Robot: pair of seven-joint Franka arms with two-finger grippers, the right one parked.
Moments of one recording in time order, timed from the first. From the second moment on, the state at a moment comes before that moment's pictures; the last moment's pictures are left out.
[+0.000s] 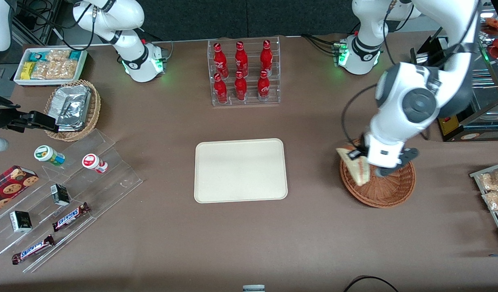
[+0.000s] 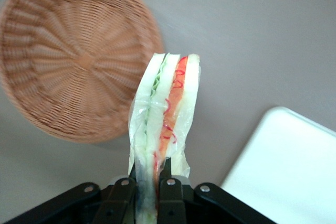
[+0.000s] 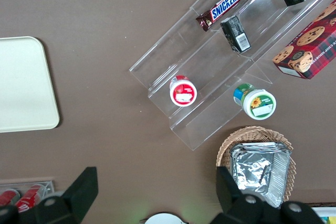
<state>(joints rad) -0.14 0.20 -0.25 -1.80 0.03 1.95 -0.86</state>
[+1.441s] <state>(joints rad) -0.49 0.75 -0.43 -1.46 0.37 2.12 -1.14</state>
